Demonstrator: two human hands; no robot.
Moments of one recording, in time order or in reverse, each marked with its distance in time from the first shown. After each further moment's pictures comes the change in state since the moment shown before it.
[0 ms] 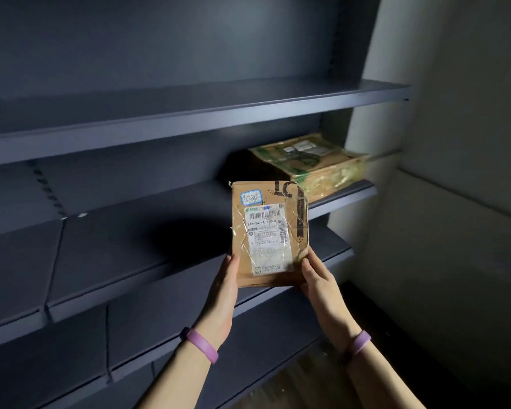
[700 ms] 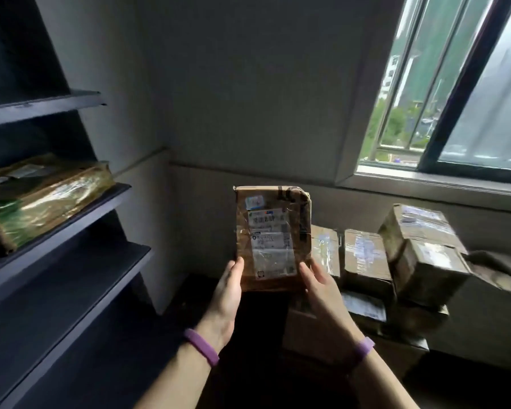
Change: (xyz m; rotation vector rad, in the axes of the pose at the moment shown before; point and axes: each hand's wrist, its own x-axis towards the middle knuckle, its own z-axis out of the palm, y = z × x) left_hand -0.186 -0.094 0.351 0.165 -0.785 -0.168; right_hand -0.273 -0.061 -0.326 -0.172 0.745 -0.088
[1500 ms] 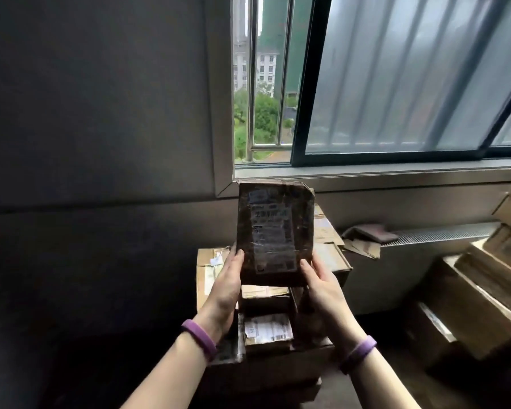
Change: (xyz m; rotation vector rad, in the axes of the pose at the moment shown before) left_hand 0.146 -0.014 0.259 0.077 -0.582 0.073; right_hand 0.082 0.021 -0.236 -0.072 0.492 -0.002
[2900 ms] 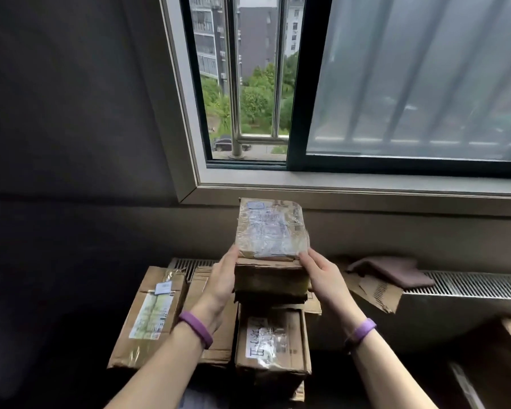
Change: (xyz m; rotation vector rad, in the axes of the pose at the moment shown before) left_hand 0.261 -0.051 0.134 0.050 0.313 -0.211; right_hand 0.296 0.074 -0.159 -0.169 -0.214 0.217
